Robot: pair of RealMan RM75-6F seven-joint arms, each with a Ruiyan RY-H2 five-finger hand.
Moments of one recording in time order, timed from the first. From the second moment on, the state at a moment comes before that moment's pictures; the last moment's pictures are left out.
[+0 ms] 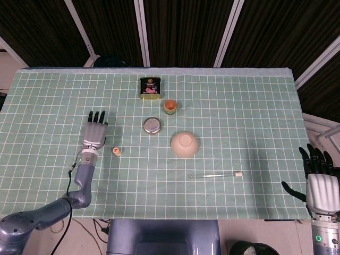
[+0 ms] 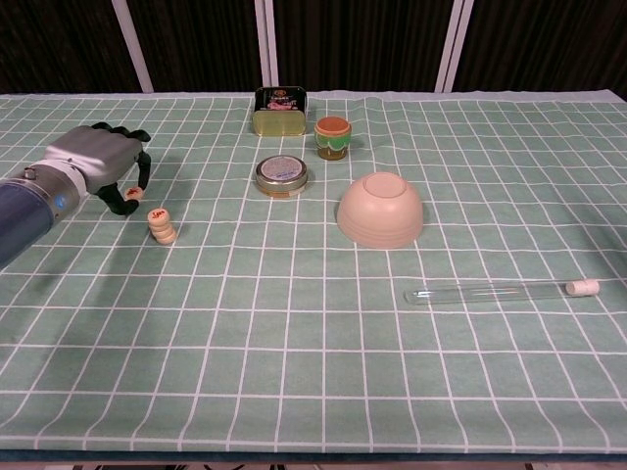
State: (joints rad) left arm -0.80 -1.88 -0.24 -0.82 0.91 0.93 0.69; right arm 0.05 -1.24 0.14 -1.60 -1.48 1.61 -0.17
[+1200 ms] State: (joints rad) left arm -0.76 -1.66 -0.25 -1.31 0.90 1.06 0.84; right arm 0.05 -1.25 0.14 -1.60 -1.47 1.61 -0.17
